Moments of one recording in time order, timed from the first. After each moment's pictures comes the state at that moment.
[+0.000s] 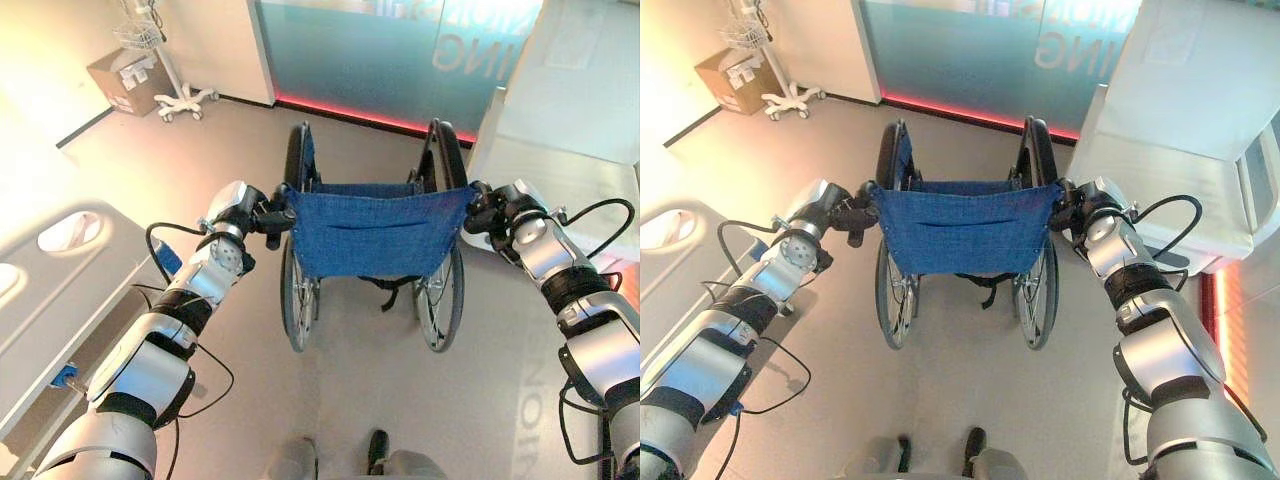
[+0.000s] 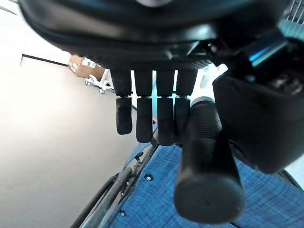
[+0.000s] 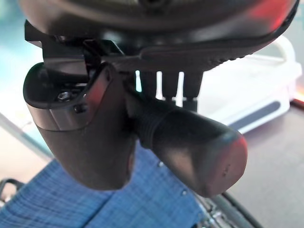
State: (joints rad) left arm -0.85 0.57 -0.57 0.81 0.08 0.12 0.14; right arm -0.98 -0.65 0.56 0.94 -0.03 0.37 -0.02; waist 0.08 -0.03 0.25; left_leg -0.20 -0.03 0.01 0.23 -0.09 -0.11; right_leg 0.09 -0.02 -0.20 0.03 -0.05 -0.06
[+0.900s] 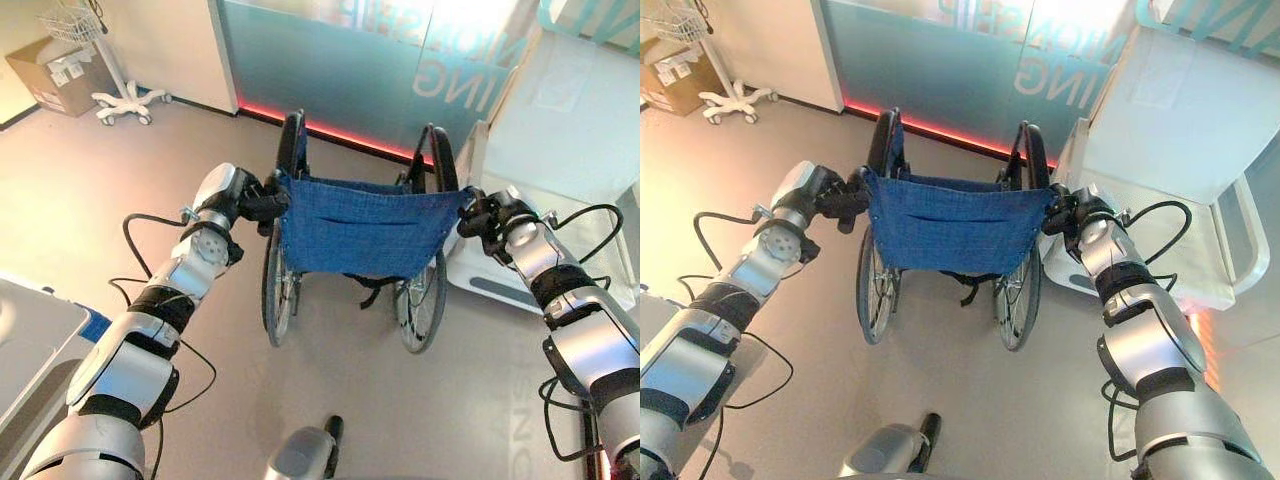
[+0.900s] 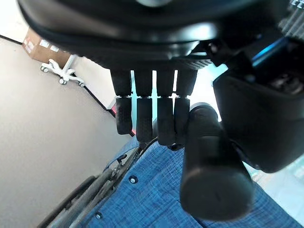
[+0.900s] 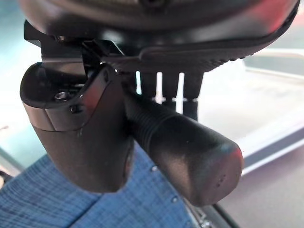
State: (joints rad) left arm -0.81 0.63 -0.50 0.76 0.07 0.05 0.14; right arm -1.01 -0.57 0.55 1.10 -0.04 0.27 -0.03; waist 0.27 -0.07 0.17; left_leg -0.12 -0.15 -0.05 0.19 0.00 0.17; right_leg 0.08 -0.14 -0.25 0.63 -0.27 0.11
